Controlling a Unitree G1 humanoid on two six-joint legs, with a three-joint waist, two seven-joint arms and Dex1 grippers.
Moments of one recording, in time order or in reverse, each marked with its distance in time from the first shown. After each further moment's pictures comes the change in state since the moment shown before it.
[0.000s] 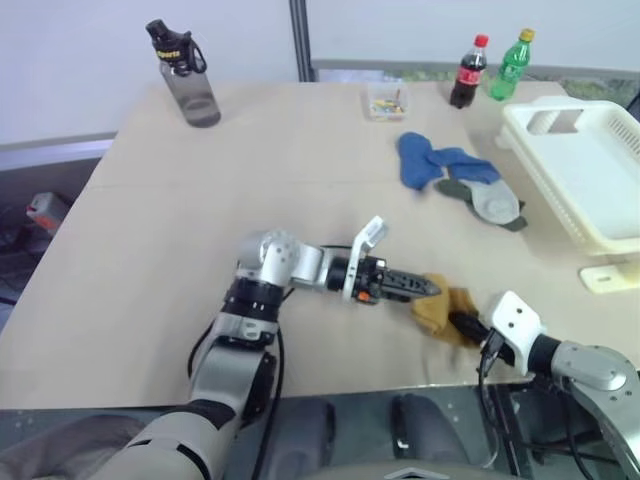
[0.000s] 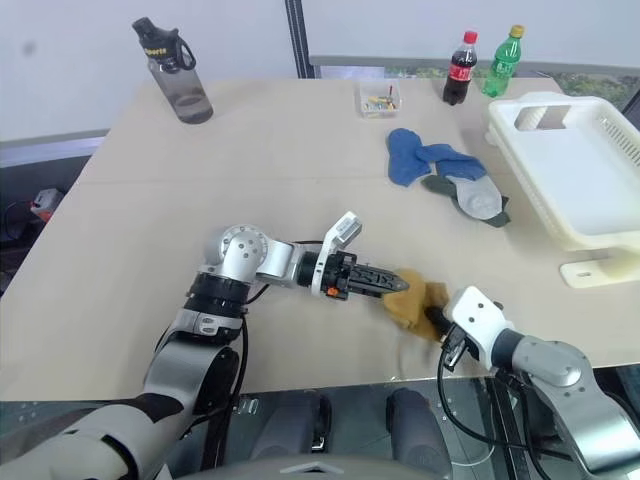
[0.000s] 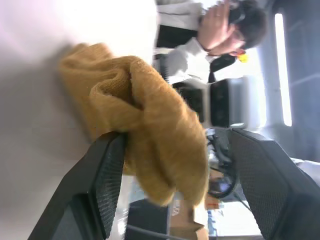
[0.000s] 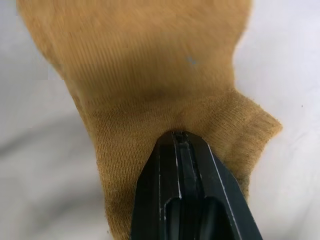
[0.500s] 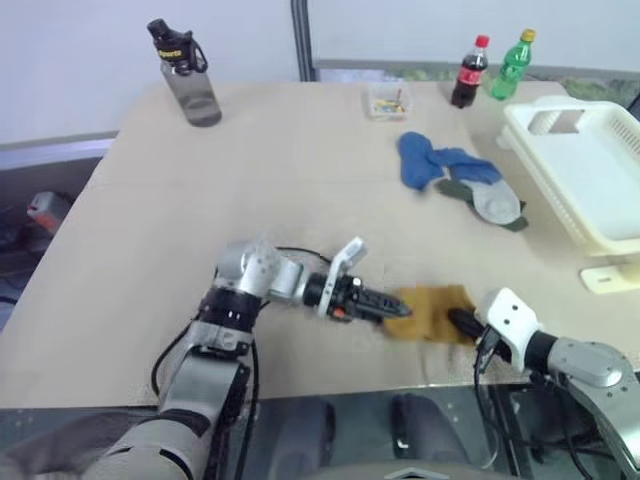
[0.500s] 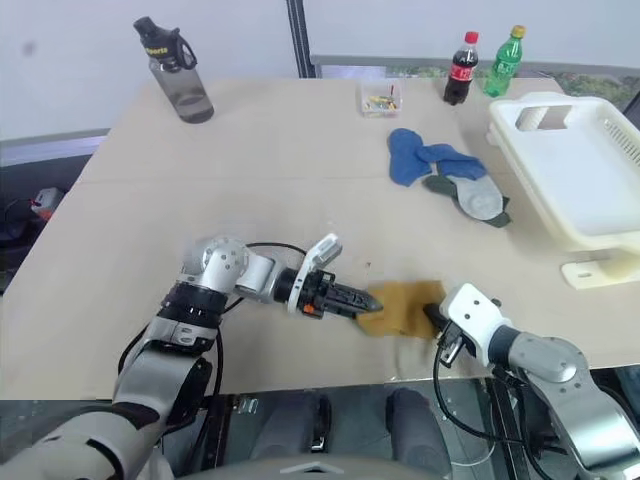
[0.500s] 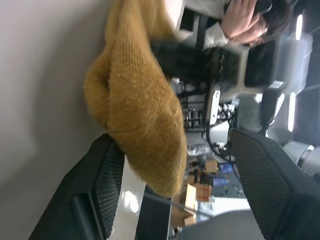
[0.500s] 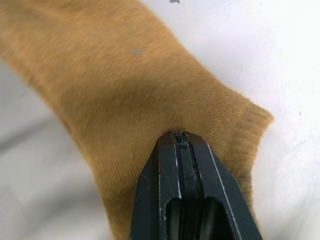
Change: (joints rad) left arm 0.112 0.194 -0.141 -0.082 -0.093 0.016 0.001; right arm -0.049 0.009 0.028 0.007 -0.026 0.023 -0.003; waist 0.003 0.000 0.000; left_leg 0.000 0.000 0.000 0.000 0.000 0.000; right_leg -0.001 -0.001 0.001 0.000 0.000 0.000
